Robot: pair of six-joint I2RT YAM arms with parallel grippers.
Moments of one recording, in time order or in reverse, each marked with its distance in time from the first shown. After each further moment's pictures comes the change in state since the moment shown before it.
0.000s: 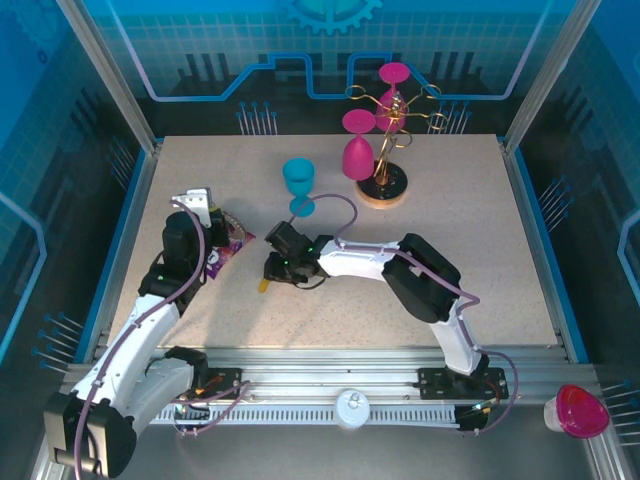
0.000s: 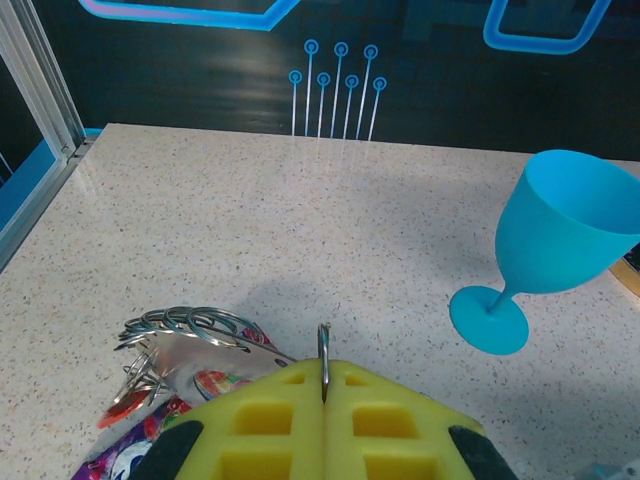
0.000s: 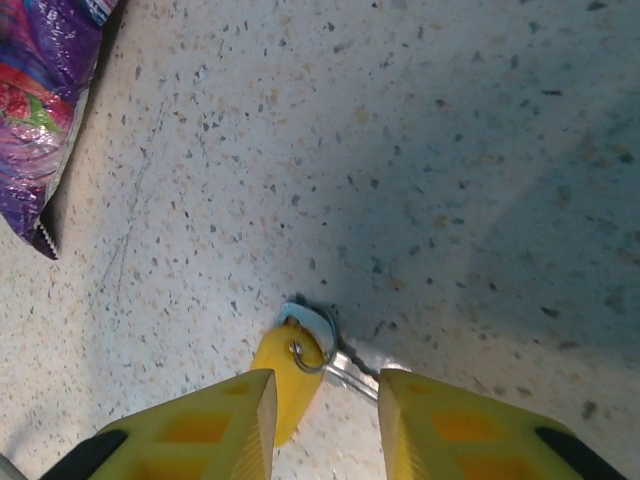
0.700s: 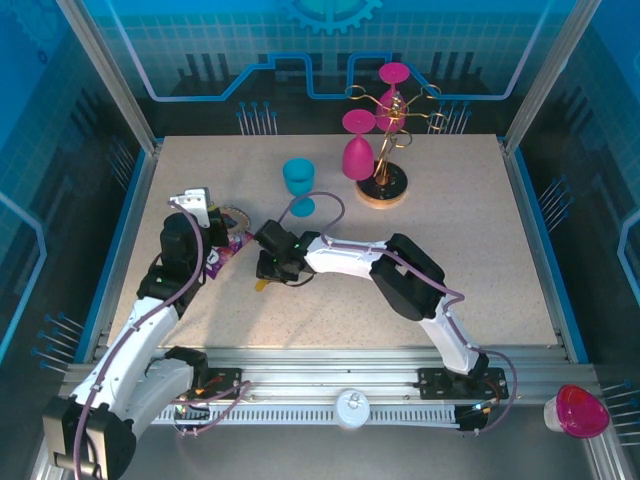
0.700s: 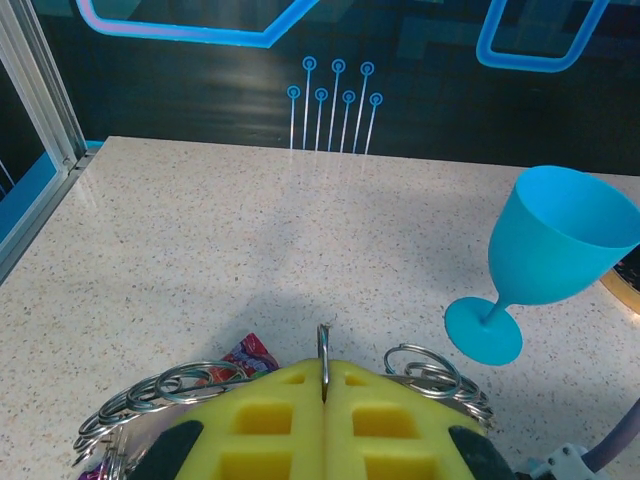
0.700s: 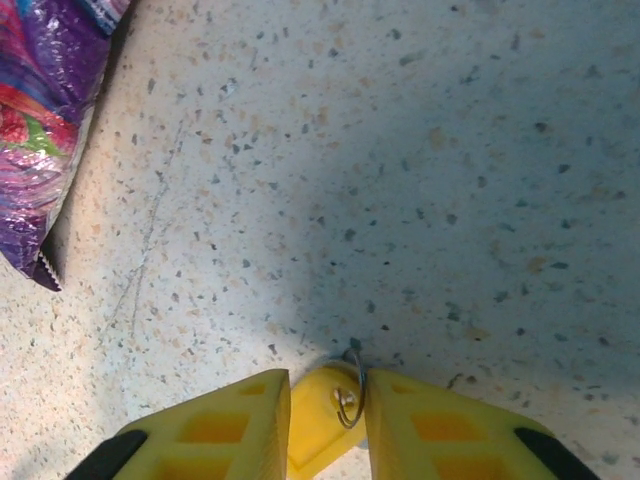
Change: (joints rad) left arm 0.000 -0.021 -0.004 0.010 0.000 0.000; right arm 0.021 0.099 0.172 -0.116 0.019 0.022
